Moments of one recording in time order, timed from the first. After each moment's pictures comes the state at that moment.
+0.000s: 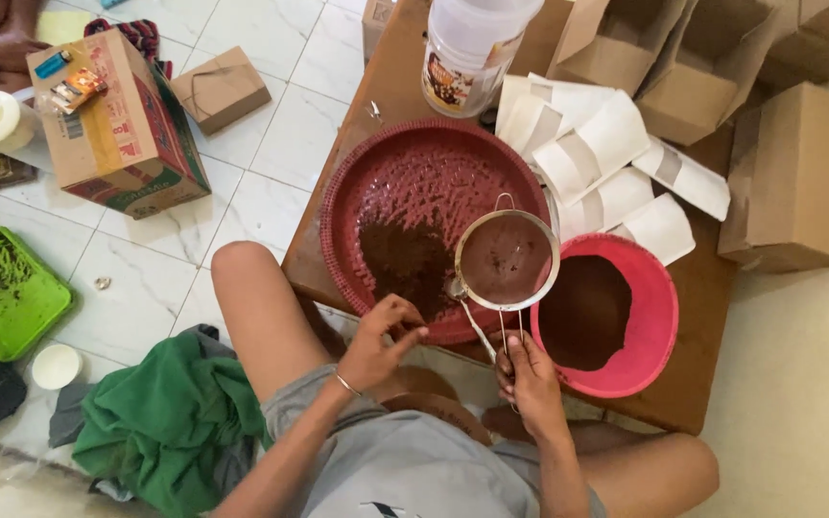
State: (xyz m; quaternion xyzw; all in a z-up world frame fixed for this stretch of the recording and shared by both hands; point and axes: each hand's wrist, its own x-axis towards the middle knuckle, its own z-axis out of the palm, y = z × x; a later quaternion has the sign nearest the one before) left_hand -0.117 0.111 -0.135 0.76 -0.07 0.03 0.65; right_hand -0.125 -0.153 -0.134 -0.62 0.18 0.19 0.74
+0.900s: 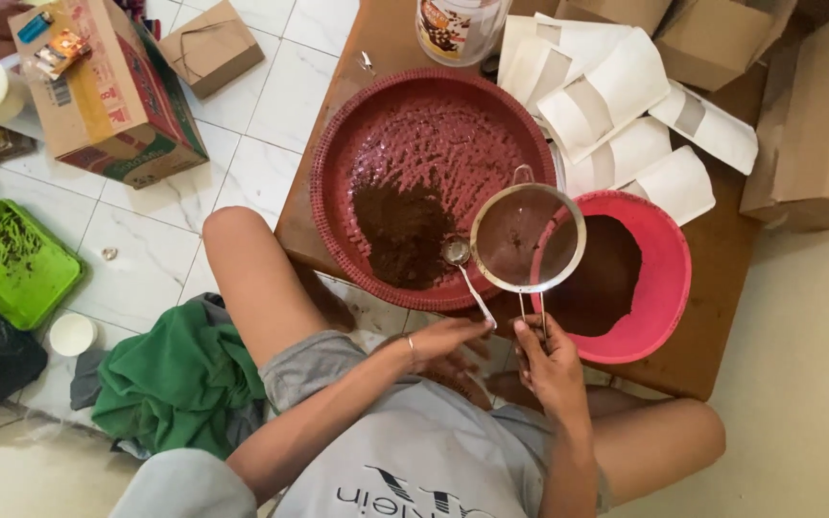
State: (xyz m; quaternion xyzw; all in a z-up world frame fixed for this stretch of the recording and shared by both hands) left_hand -0.125 0.016 -0.192 0.46 0.16 -0.50 0.71; right_hand -0.139 -0.174 -0.118 -0.72 0.18 0.15 0.66
